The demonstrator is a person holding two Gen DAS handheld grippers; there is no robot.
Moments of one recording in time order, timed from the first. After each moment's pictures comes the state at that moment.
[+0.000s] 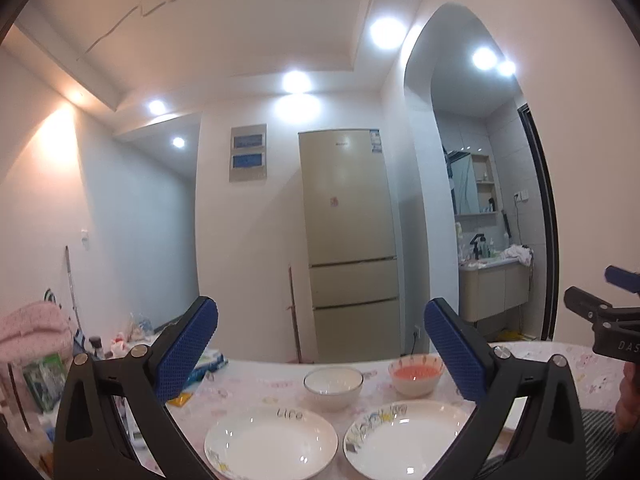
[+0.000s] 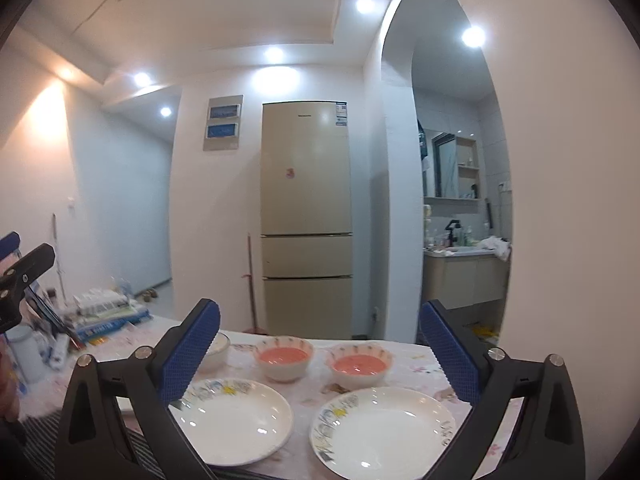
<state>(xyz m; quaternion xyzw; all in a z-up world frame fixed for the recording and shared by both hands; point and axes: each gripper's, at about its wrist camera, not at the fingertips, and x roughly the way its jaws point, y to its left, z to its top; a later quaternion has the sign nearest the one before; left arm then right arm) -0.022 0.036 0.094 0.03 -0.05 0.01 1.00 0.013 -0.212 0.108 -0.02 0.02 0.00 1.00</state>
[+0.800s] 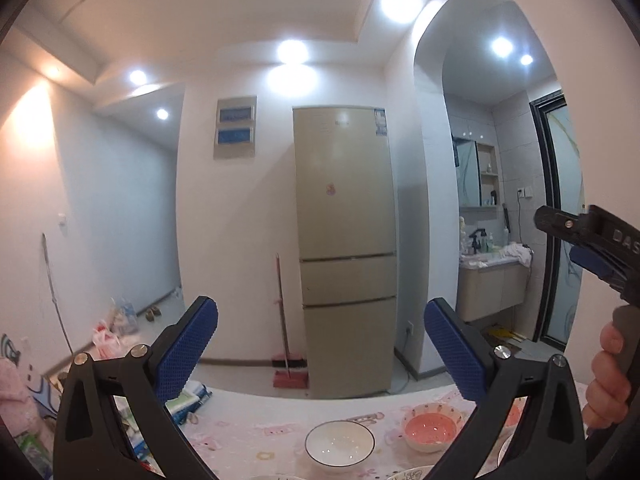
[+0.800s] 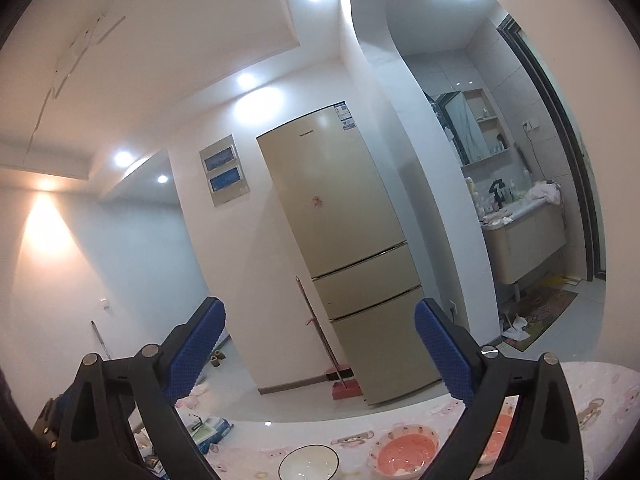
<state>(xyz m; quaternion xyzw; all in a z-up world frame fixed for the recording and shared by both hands) 0.143 0.070 0.187 0.01 0.03 -0.02 1.00 0.193 -0.169 0.233 0.15 0.02 0.06 0.99</state>
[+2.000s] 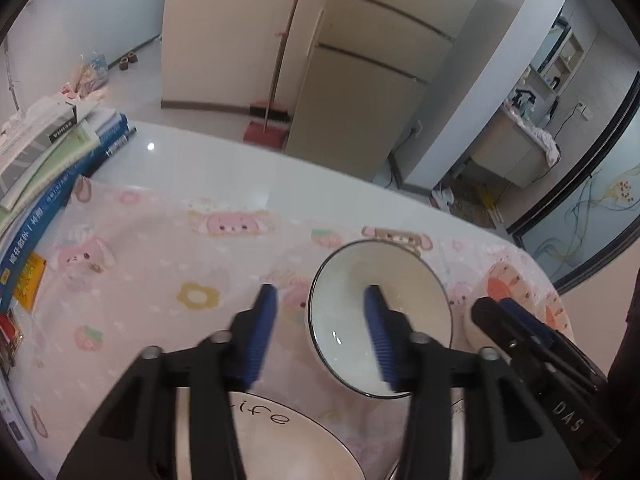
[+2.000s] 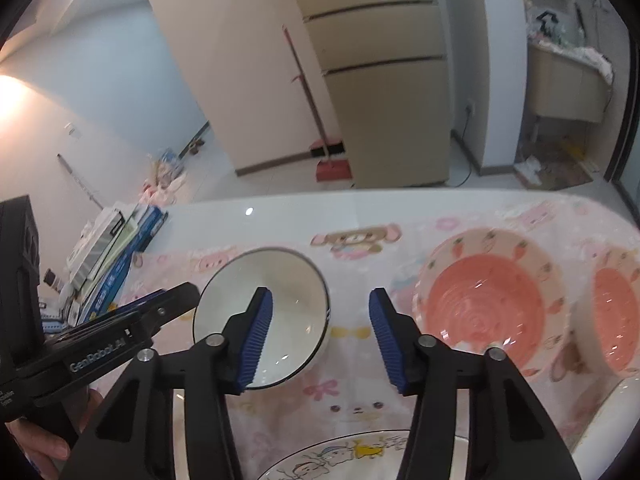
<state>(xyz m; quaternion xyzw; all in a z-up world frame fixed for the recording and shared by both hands) 0.360 0.110 -0.029 -0.14 0.47 -0.04 0.87 0.422 -0.064 -0.017 0.07 0.43 0.11 0.89</state>
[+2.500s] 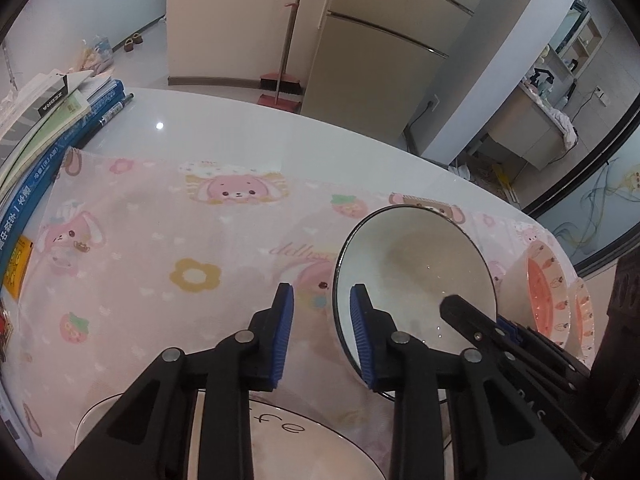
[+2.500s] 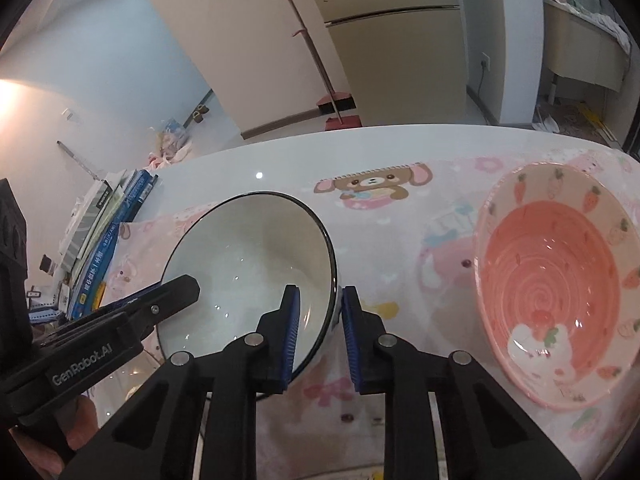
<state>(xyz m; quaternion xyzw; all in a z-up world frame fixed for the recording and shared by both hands) 0.374 0.114 -0.062 -0.13 0.51 -0.03 0.85 0.451 -0.055 -0.081 0.08 0.49 0.13 0.86</state>
